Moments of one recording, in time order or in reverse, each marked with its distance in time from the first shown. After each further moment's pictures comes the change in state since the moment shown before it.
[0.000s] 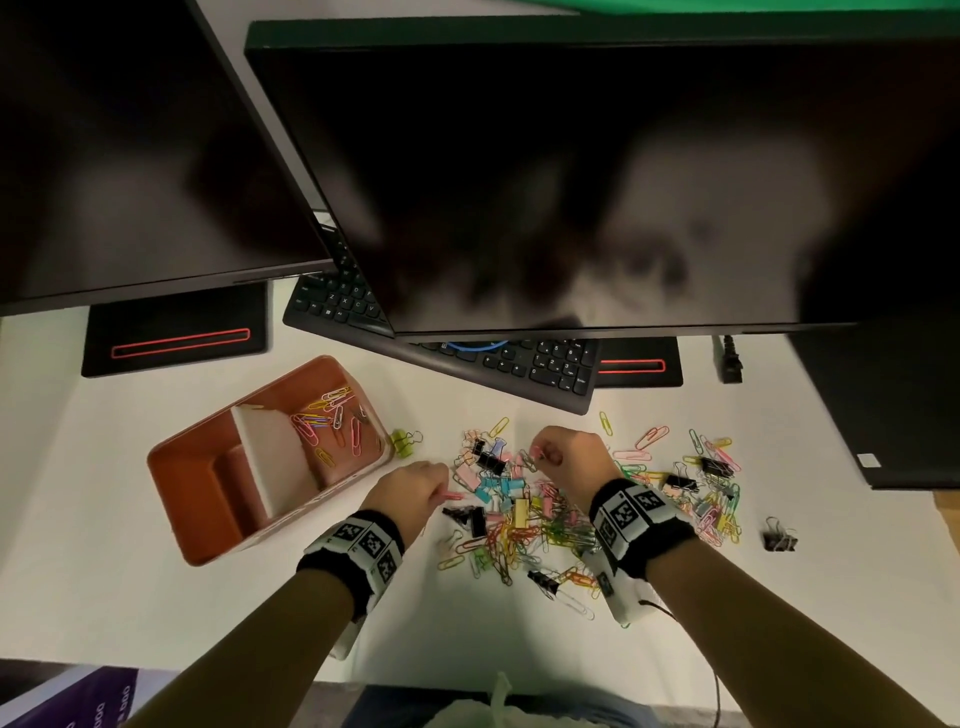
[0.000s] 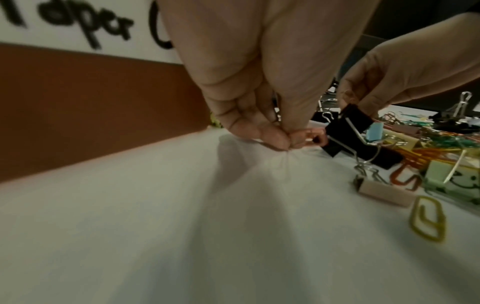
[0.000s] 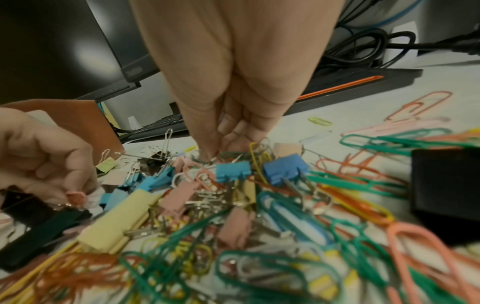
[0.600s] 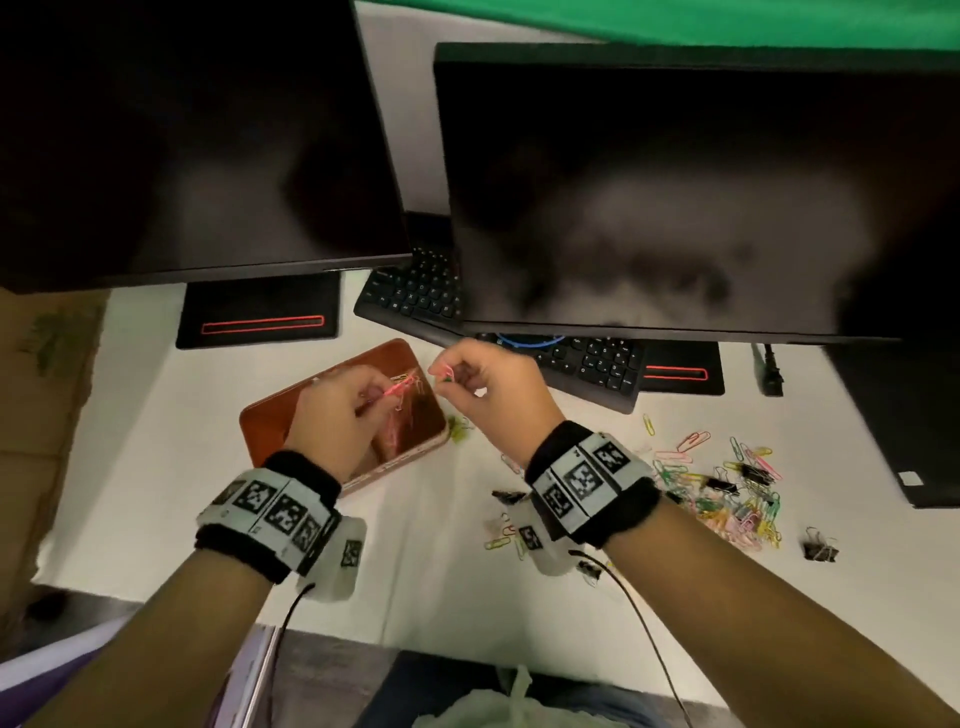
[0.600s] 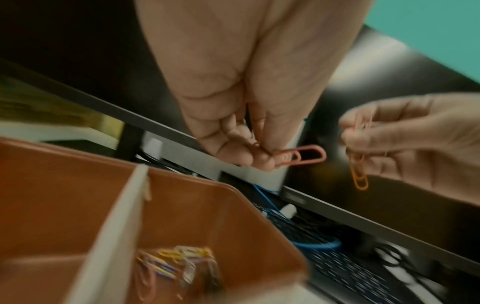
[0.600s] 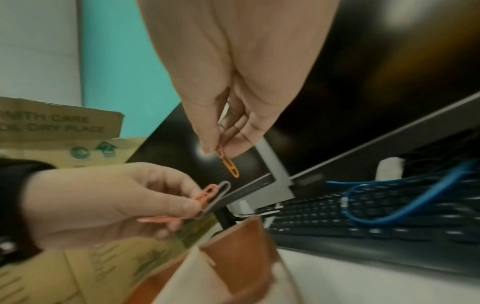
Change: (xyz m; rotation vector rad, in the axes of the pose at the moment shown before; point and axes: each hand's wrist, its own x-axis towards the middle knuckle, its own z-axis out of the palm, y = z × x) left_hand -0.076 -0.027 -0.123 -0.313 0.586 -0.166; right_hand -0.017 -0.186 -0.012 0.316 0.155 -0.460
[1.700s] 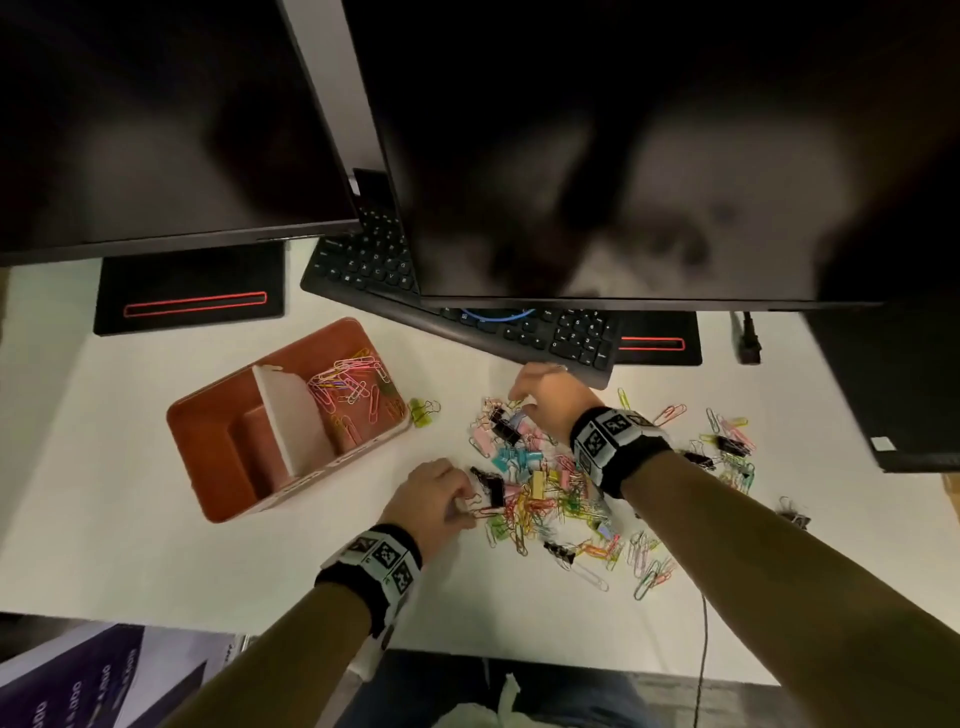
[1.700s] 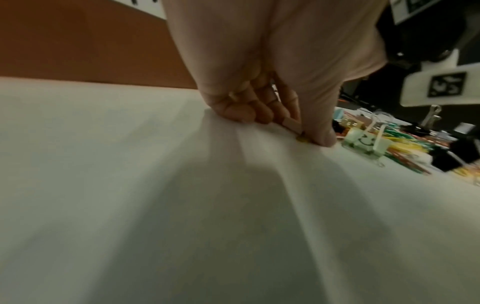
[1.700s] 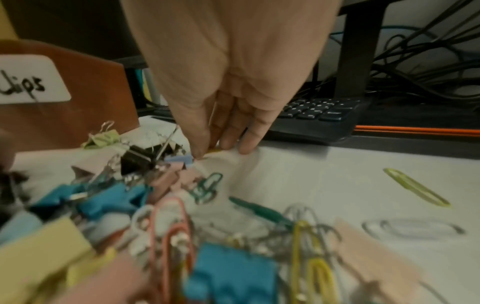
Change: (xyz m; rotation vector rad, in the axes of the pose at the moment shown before) left_hand -0.051 -0.027 0.154 0.135 -0.601 0.142; right_hand -0.008 0.168 -0.031 -0.575 -0.430 0.255
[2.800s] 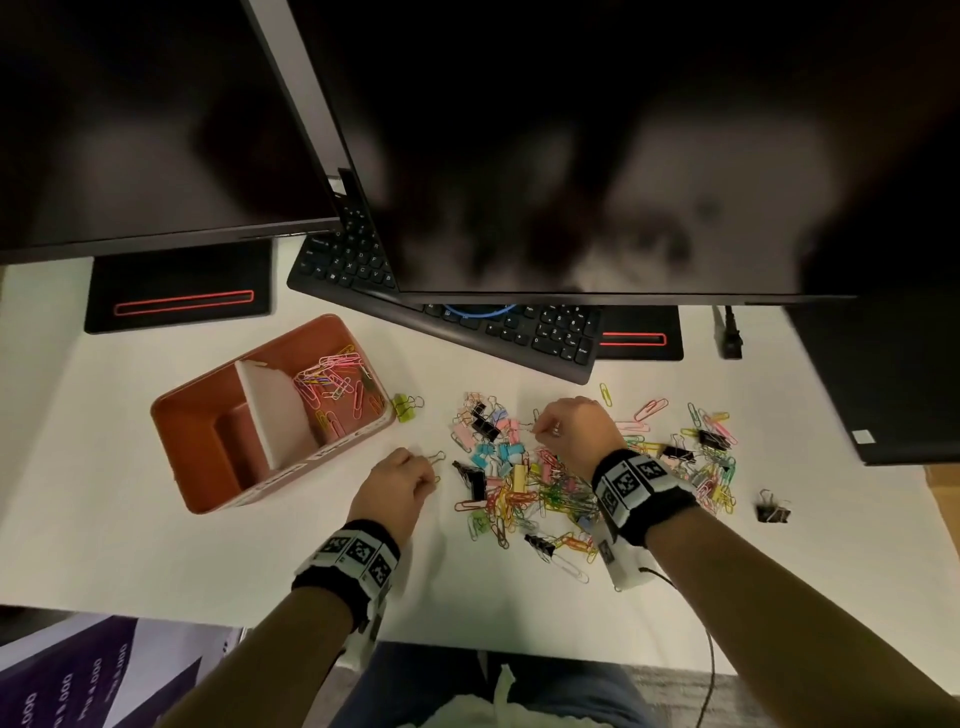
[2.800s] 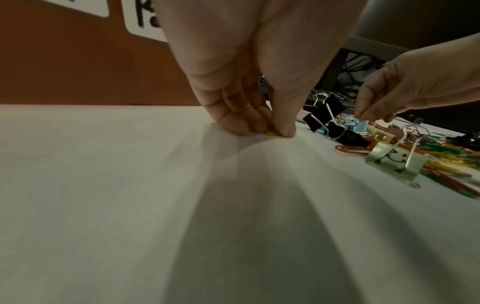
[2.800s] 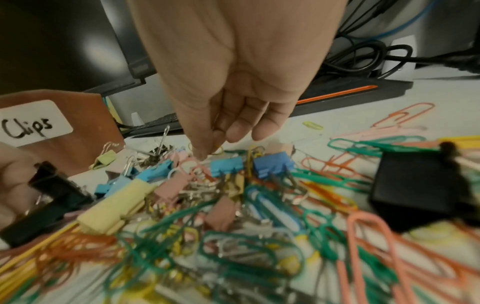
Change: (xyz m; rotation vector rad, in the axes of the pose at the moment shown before) left_hand -0.004 -0.005 0.001 -0.030 0.274 -0.101; right_hand -0.062 0.023 0.017 0.206 0.193 0.140
